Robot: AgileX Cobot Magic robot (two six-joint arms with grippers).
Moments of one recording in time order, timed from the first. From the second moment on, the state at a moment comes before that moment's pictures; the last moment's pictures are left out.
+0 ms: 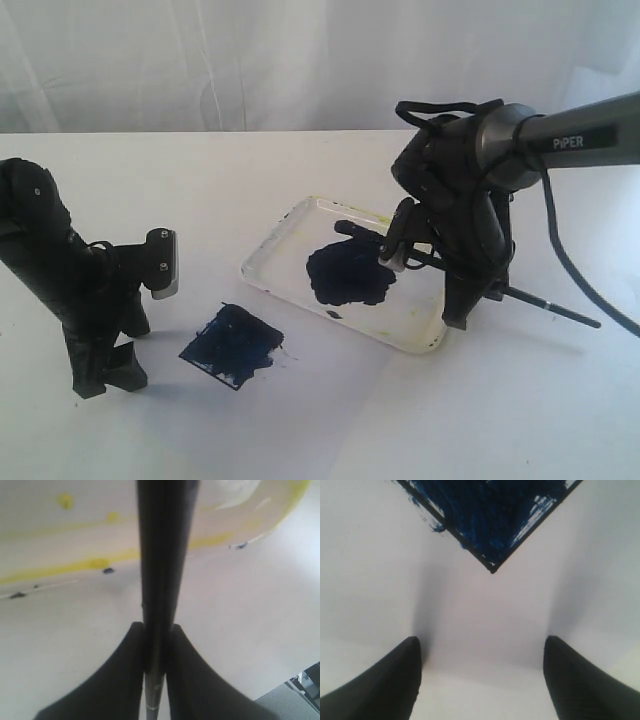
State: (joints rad) left arm -0.31 1.80 -0.95 -0.36 0.67 1.37; right arm 0.47 2.08 -1.38 -0.56 1.07 -0.26
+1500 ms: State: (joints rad) left arm -0.28 1.52 -0.99 -0.28 0.69 0.67; right arm 0.37 1.85 -1.38 -0.14 1.00 -0.16
